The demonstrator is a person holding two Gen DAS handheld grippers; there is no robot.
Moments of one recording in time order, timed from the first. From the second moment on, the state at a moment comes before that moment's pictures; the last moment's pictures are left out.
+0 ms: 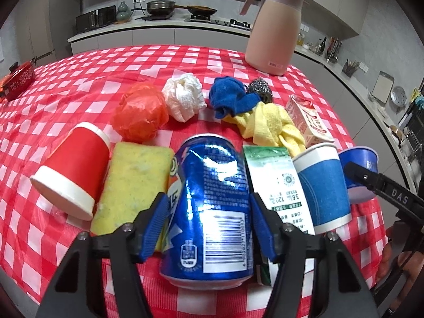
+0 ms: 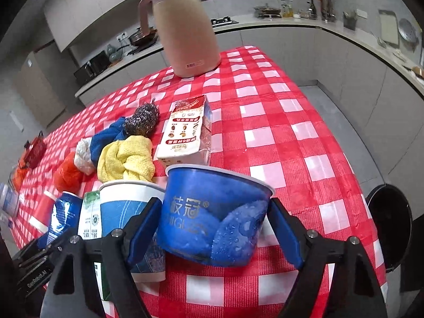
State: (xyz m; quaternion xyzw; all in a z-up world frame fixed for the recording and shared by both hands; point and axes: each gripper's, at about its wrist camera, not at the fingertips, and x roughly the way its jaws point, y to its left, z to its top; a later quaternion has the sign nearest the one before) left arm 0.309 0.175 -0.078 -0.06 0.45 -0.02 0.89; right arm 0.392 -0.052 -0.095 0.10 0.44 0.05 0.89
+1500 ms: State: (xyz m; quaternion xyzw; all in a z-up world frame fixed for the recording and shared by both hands) left arm 0.262 0.119 -0.045 -0.02 0.39 -0.08 0.92; right arm 0.274 -0.117 -0.060 0.15 0.38 0.02 0.91
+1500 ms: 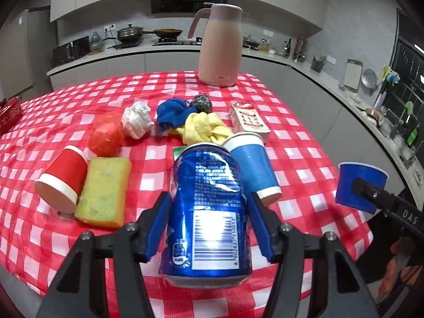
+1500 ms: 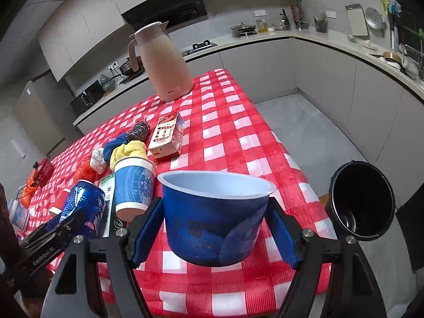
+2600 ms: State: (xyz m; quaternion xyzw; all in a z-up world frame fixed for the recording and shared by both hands) left arm 0.253 0.018 -0.012 -0.03 0.35 -0.24 0.90; right arm 0.232 -0.194 -0.046 0.18 0.34 -0.07 0.92
